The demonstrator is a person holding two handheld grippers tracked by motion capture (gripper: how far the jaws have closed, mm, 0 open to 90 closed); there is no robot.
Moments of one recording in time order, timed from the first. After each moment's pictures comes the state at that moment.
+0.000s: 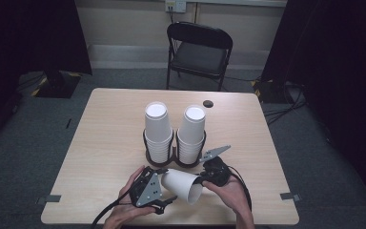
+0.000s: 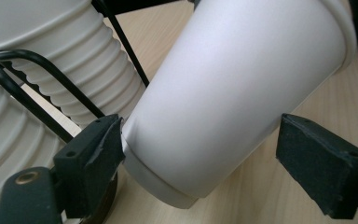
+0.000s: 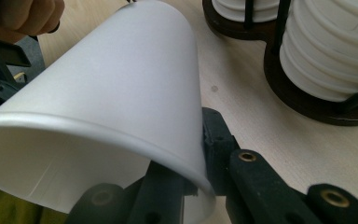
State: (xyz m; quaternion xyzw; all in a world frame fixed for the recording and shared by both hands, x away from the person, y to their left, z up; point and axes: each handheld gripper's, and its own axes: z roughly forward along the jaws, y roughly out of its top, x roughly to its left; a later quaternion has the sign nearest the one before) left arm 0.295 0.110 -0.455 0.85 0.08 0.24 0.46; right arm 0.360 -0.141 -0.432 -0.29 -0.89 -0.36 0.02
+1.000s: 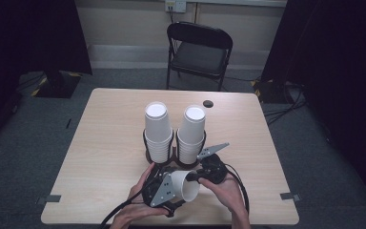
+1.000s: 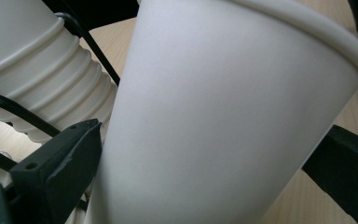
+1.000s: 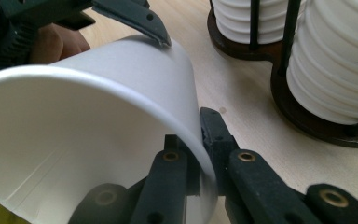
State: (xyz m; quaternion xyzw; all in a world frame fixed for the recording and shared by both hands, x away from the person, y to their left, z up) left arm 0.299 0.079 -0.455 0.85 0.06 0.24 0.46; right arm 0.363 -0.132 -0.426 -0.30 -0.87 -0.39 0.03
